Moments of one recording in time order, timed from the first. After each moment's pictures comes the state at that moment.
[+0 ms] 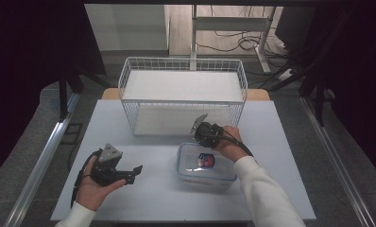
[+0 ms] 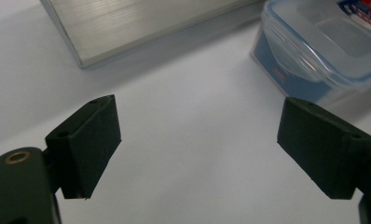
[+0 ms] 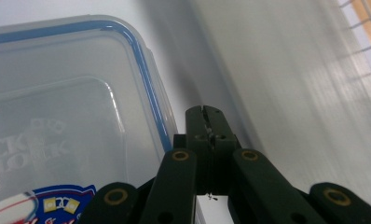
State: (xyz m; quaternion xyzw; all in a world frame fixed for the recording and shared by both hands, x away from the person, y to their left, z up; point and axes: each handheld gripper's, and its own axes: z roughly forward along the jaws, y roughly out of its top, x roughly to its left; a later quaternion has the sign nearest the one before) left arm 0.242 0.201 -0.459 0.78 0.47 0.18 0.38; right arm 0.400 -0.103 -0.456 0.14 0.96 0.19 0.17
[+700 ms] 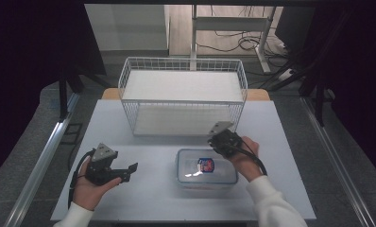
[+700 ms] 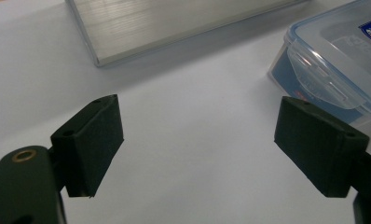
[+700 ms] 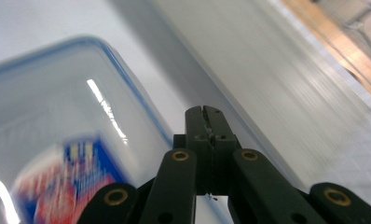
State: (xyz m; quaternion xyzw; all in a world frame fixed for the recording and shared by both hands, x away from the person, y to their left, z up) left arm 0.240 0.212 -0.460 0.76 0.49 0.19 0.39; right arm 0.349 -0.159 -0.428 0.25 0.90 0.28 0.22
